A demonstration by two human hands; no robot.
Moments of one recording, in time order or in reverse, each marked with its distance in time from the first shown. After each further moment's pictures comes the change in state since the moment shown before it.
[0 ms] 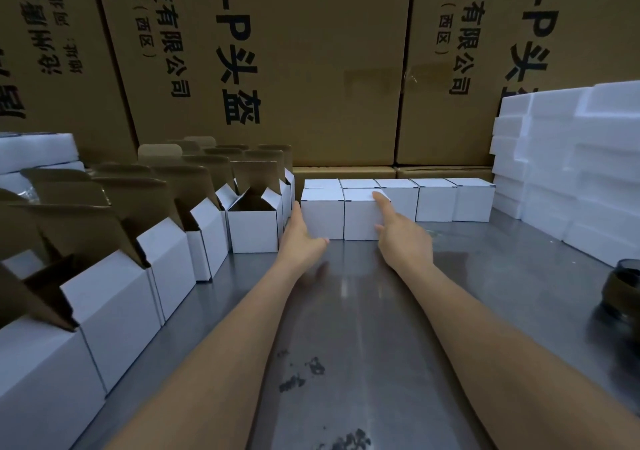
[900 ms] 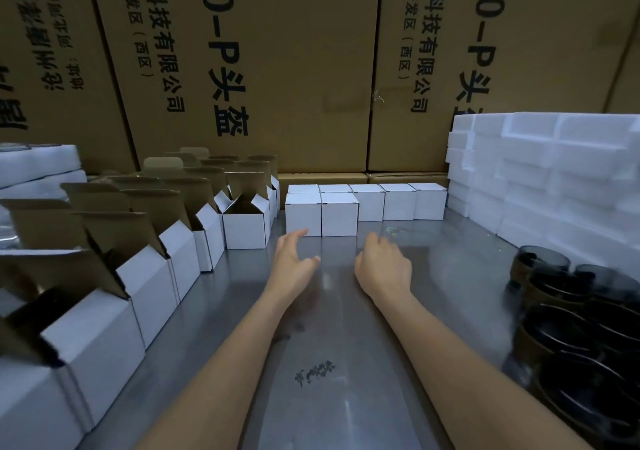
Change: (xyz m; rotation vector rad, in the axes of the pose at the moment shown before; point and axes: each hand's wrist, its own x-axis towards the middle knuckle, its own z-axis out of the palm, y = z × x) left_hand -0.090 0.023 -0.006 -0.049 -0.019 0.073; right_hand -0.091 -0.018 -0.042 -0.198 0.008 0.083
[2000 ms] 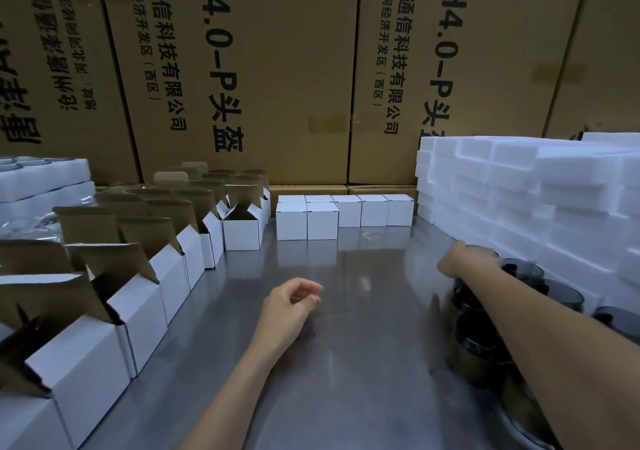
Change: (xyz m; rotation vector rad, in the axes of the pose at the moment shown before) left_hand -0.124 0.040 -0.018 -0.141 -0.050 -0.001; right_hand -0.023 0.117 -0.134 -0.354 -0.433 0.488
